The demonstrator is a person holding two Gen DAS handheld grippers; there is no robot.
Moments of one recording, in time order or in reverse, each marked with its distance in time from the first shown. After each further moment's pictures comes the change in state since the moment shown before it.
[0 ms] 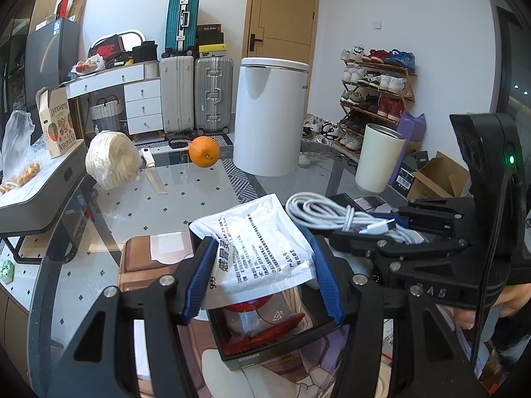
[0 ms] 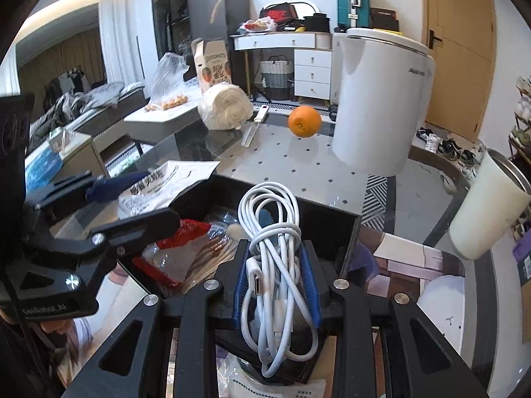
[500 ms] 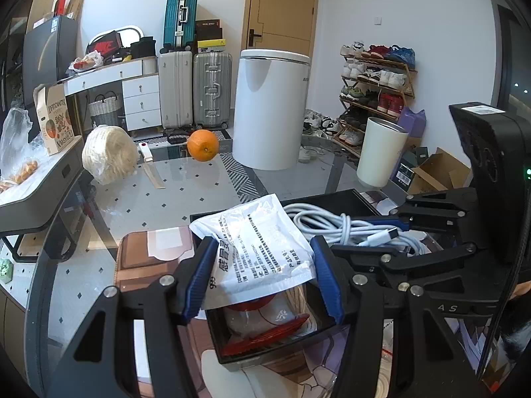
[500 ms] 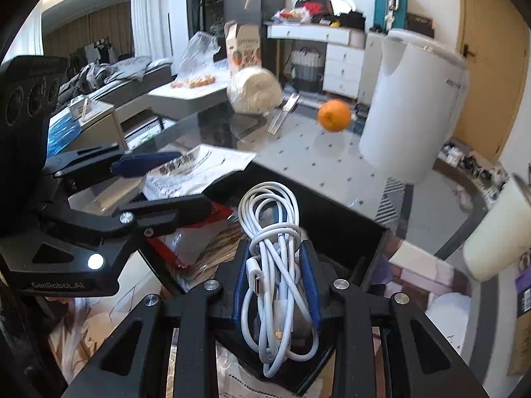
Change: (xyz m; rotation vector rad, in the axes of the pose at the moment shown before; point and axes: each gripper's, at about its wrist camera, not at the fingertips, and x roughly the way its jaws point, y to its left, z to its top) left arm 0.008 0.004 -0.002 0.002 0.021 -0.003; right arm 0.011 0.007 0.000 -0.122 0.074 0.091
